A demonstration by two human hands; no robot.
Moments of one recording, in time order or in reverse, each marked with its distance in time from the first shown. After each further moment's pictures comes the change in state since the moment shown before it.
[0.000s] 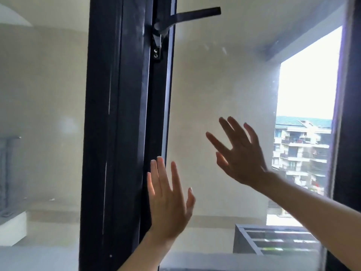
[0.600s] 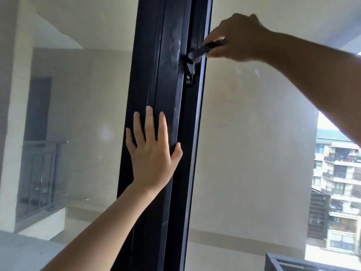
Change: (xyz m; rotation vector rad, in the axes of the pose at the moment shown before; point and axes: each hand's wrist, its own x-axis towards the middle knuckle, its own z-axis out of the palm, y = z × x) left_hand 0.134 -0.059 -0.068 0.277 0.085 -0.036; right_hand 0.257 0.066 -0.068 0.463 -0.226 0.014
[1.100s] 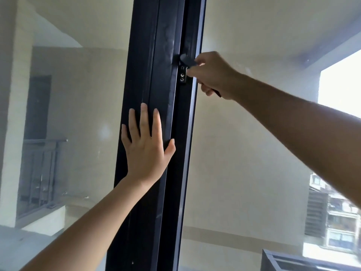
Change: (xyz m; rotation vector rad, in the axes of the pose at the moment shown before) left_hand 0.001 0.001 -0.006 0.020 -0.044 0.015; right_hand -0.025 -0.043 0.034 0.918 -0.053 0.424
